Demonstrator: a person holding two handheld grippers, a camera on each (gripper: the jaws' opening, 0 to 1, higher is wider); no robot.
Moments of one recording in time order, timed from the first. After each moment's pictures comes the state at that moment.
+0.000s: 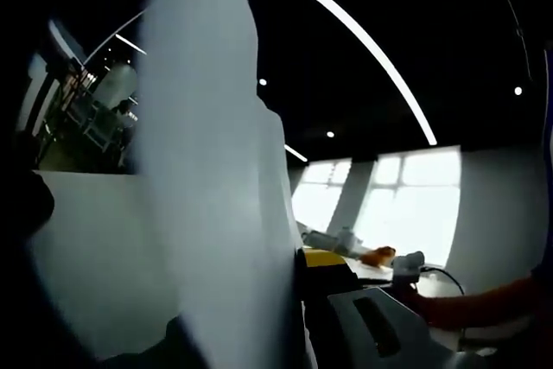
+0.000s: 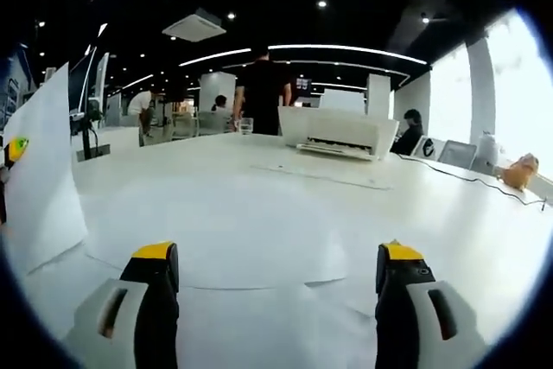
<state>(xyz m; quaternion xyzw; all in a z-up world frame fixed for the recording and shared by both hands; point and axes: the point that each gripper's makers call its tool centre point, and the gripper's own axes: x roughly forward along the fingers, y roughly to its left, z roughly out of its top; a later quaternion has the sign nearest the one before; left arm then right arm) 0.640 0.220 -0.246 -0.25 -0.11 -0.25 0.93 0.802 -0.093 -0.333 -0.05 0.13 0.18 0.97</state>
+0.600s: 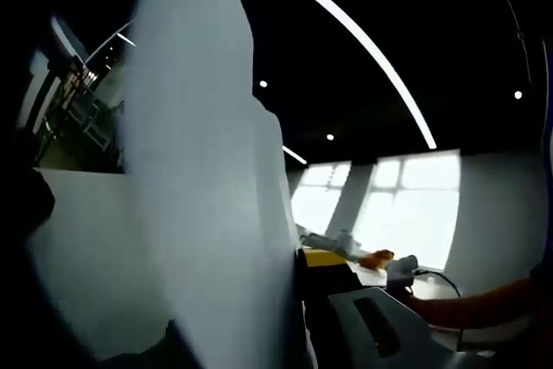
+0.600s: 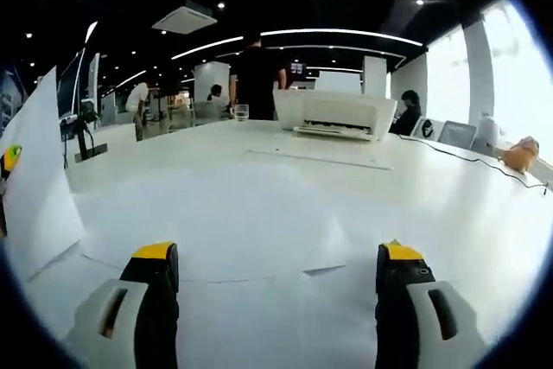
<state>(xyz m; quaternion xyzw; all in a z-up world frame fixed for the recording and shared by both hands) 0.640 0.222 -0.244 -0.26 -0.11 -0.25 0.93 0.807 -0.096 -0.351 -0.03 0.17 0.18 0.97</state>
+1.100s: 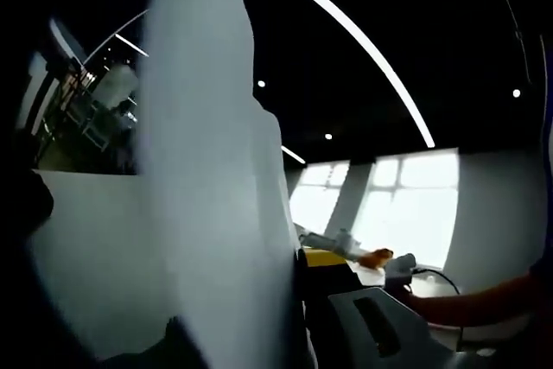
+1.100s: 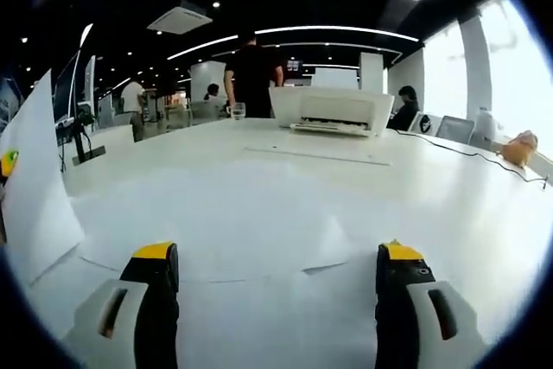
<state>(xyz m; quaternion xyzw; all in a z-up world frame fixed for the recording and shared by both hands) 0.639 0.221 -0.244 -0.25 -0.11 -0.26 0.93 0.807 -0.096 -0.352 -0.02 0.18 0.17 0.97</state>
